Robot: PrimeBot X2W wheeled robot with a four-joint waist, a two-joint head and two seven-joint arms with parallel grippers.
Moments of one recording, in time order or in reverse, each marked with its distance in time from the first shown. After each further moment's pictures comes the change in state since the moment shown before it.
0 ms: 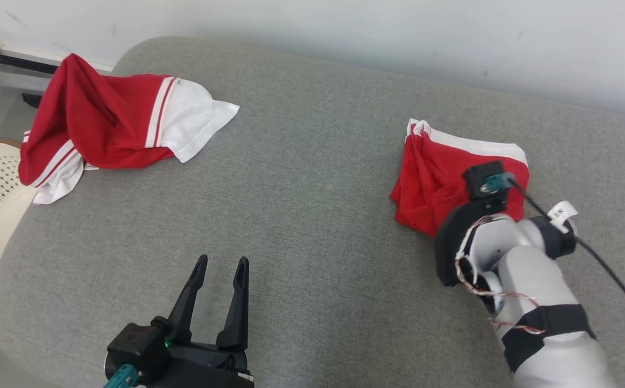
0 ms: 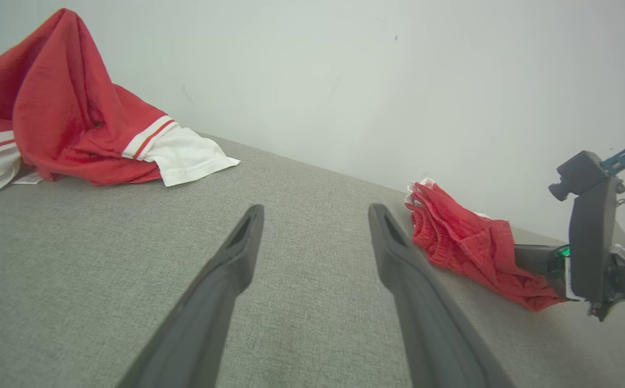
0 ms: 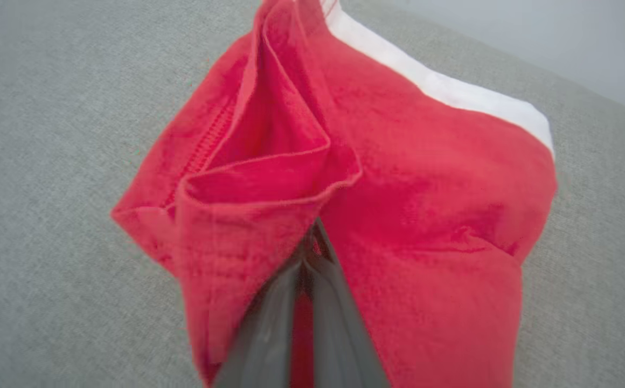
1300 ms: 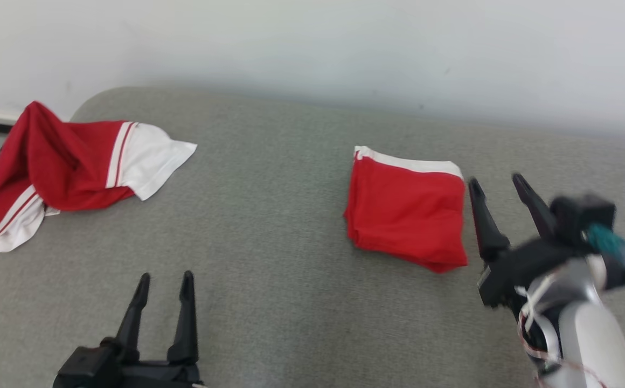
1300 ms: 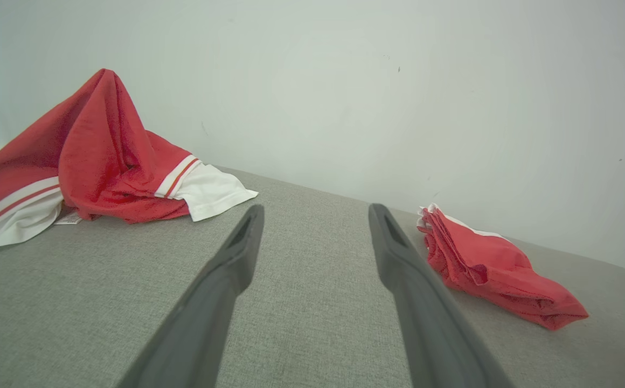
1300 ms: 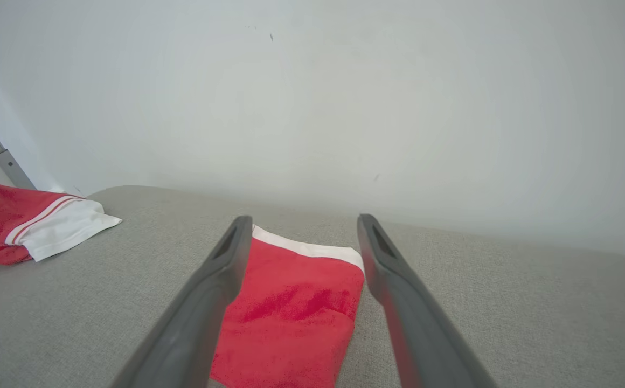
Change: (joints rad) left arm 0.073 0.002 0.154 -0.024 0.071 -0.005 0.000; right arm 0.299 0.012 -0.091 -0.578 0.120 0.000 -0.189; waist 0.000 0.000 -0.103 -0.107
